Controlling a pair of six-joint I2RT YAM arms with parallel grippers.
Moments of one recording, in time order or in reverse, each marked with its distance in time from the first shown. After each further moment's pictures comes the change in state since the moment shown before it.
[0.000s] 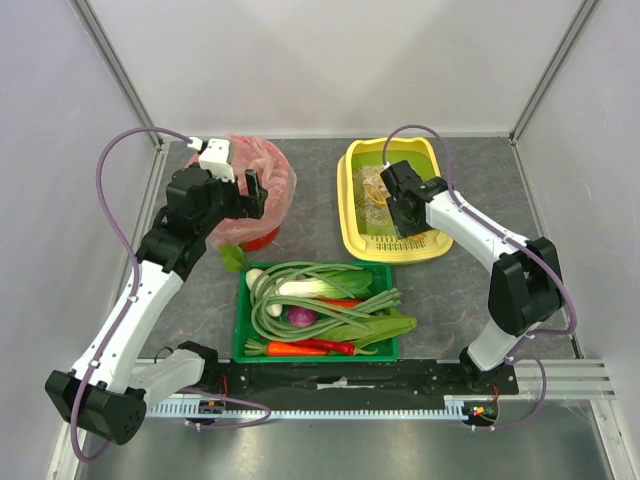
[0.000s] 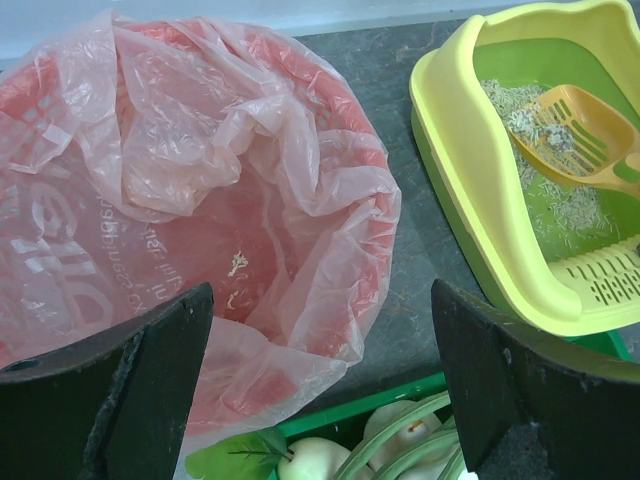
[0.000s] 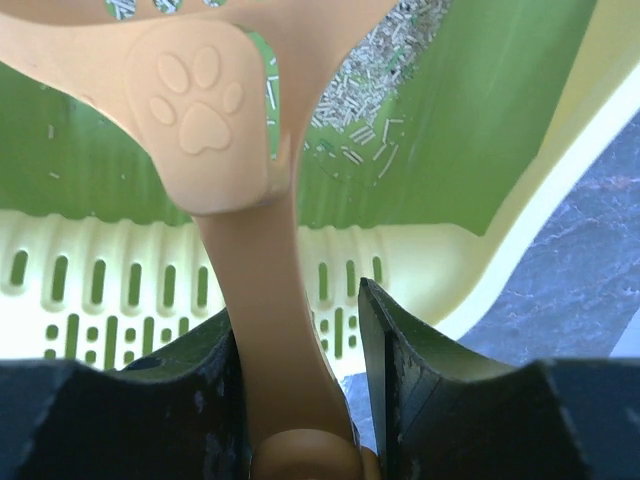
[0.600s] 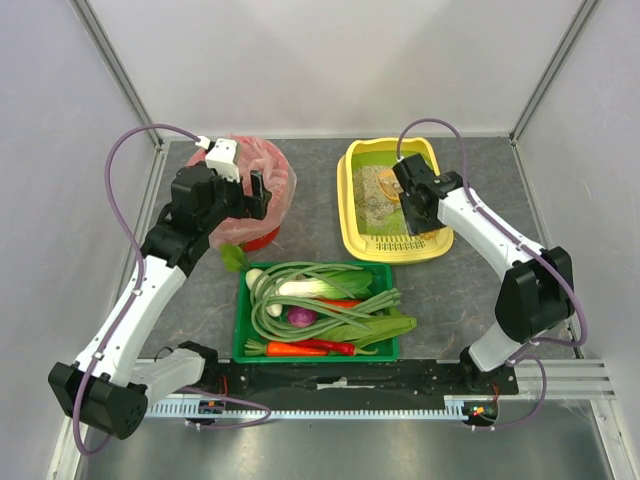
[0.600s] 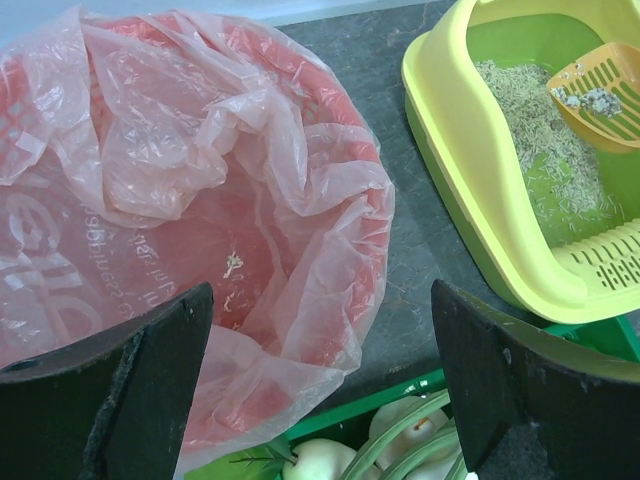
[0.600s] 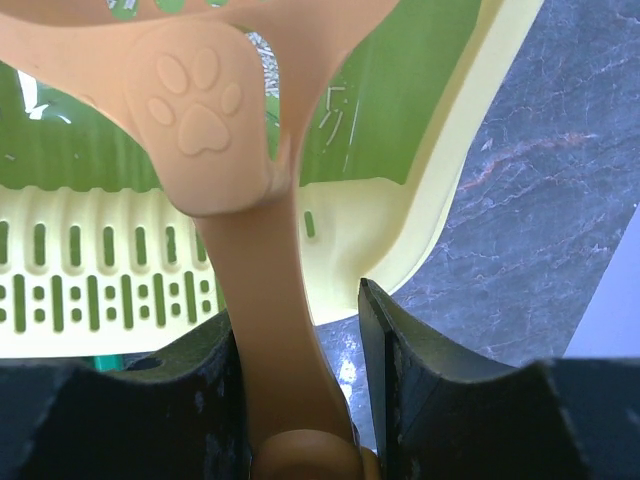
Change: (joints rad) left arm 0.000 0.027 0.000 0.004 0.036 0.037; right arm -0.037 -0.065 0.035 -0.121 0.022 0.012
